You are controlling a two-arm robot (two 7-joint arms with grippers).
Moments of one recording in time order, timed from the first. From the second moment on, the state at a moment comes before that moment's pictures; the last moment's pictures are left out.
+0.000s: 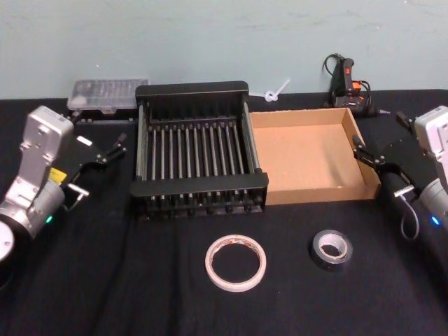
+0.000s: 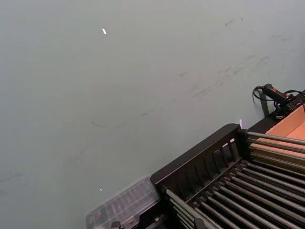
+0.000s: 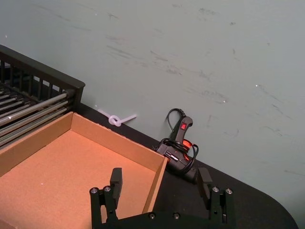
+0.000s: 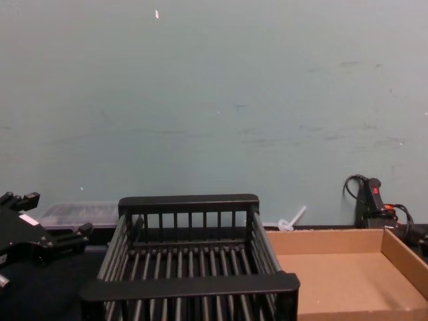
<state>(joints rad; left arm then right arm) -0.20 0.60 0.45 -1.41 -0.25 -0.12 0.03 0.20 0.60 -0.45 -1.41 0.25 -0.12 -0.03</state>
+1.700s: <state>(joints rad) -0.20 0.60 0.45 -1.41 -0.25 -0.12 0.03 0.20 0.60 -0.45 -1.41 0.25 -0.12 -0.03</state>
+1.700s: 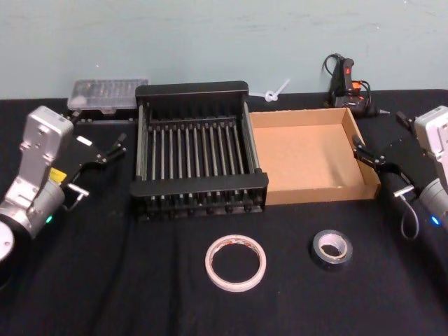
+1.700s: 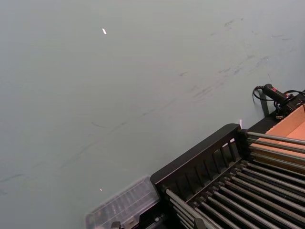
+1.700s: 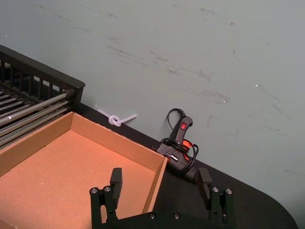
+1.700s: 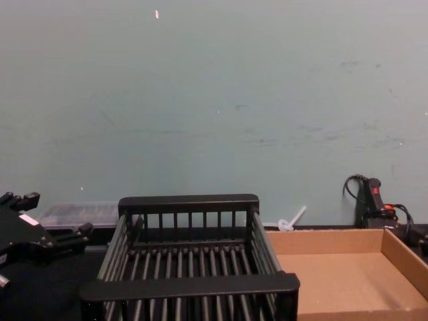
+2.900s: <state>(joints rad) -0.20 0.60 0.45 -1.41 -0.25 -0.12 0.03 0.12 0.57 -0.34 -1.50 0.34 -0.12 0.05</state>
